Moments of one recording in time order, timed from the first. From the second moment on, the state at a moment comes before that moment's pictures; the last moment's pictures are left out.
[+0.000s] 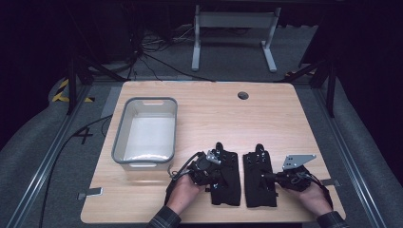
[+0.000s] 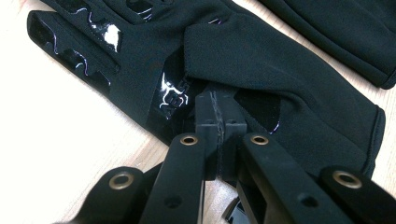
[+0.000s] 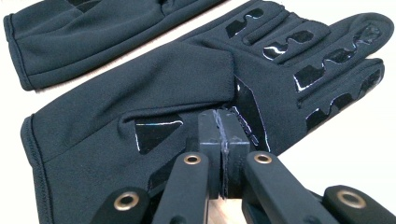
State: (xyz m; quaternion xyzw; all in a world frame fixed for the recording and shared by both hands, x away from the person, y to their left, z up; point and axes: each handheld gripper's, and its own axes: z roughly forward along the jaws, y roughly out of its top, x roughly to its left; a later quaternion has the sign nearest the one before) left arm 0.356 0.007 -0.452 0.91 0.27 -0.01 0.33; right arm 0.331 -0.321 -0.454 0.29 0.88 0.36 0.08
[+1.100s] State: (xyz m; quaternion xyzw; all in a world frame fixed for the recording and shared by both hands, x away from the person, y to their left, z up) left arm 0.356 0.028 -0.450 0.88 0.31 0.01 0.35; right arm 0.313 -0.332 -0.450 0.28 0.88 0.37 0.08
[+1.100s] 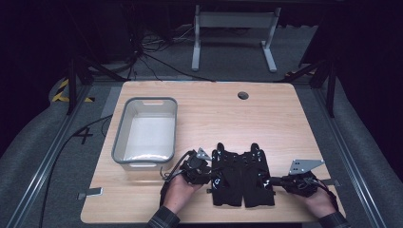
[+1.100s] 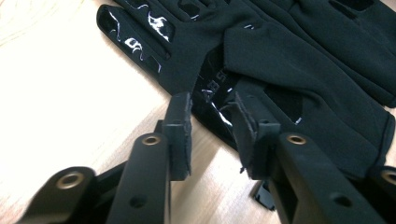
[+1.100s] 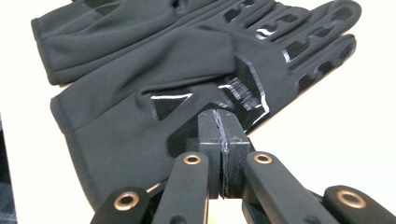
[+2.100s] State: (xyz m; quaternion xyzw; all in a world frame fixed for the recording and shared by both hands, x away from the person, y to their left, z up) left arm 0.365 0.021 -0.447 0.86 0.34 -0.01 0.38; right arm 0.312 -0.323 -0.454 0.27 0.89 0.37 0.06
